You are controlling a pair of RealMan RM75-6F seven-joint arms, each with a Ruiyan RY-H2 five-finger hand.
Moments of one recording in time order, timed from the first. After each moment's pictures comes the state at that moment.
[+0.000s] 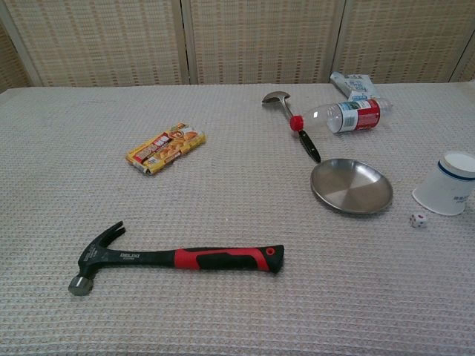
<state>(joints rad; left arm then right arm) -0.05 -1.12 0.08 -1.78 1.69 1.48 0.34 0.19 -1.27 -0.04 -1.56 -1.58 1.39 -0.23</state>
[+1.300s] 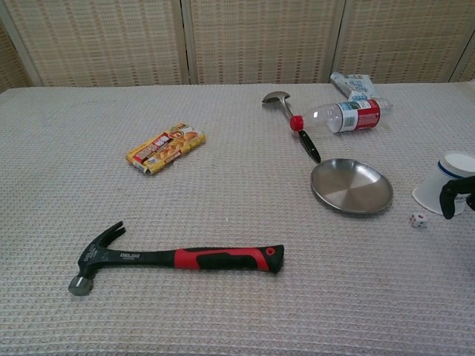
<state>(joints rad) -0.04 -1.10 0.07 -1.78 1.69 1.49 0.32 0.34 -1.31 -0.06 -1.39 -1.71 1.18 -0.18</state>
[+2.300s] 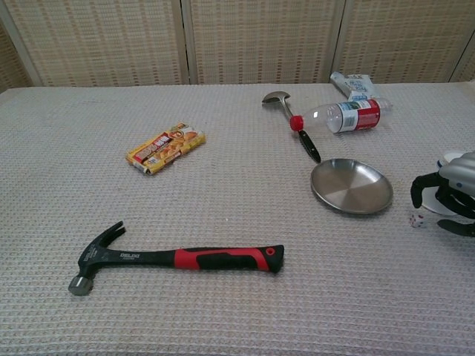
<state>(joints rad) -0.05 -1.10 0.07 -1.78 1.69 1.49 0.31 0.45 -1.44 -0.01 -1.19 -1.58 1.04 -0.15</state>
